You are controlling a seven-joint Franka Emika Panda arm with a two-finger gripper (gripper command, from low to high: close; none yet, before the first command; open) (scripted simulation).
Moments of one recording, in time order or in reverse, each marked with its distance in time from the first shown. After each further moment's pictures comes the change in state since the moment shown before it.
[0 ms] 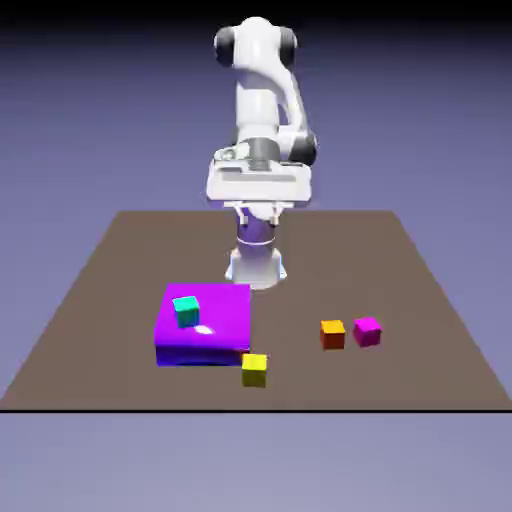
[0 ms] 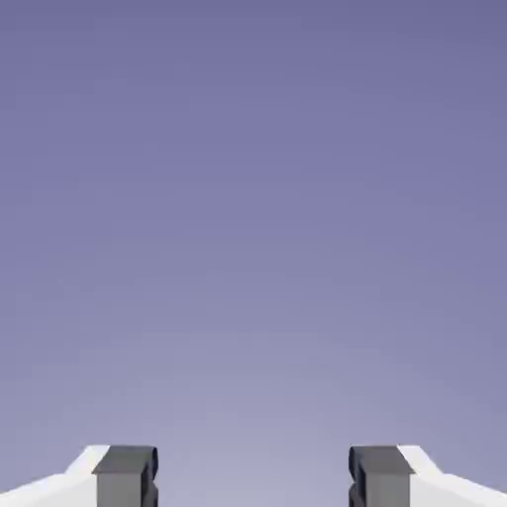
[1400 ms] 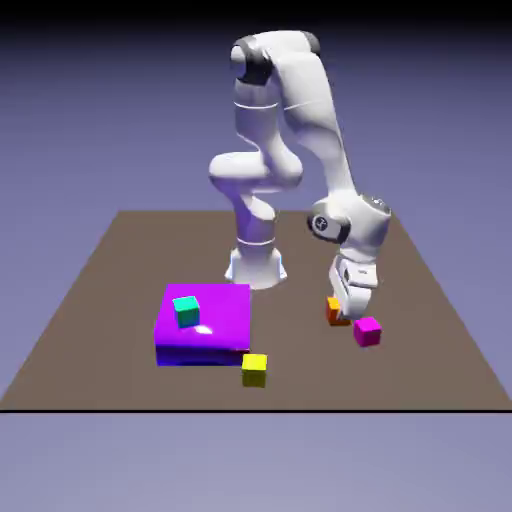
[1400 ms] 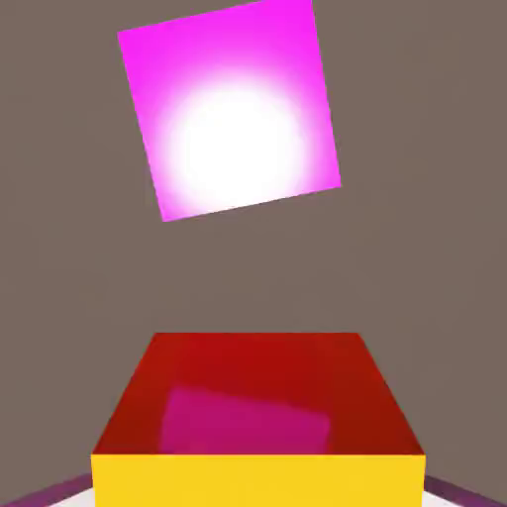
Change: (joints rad) arm 0.089 0.616 0.465 0.141 -0.390 -0.440 -0.455
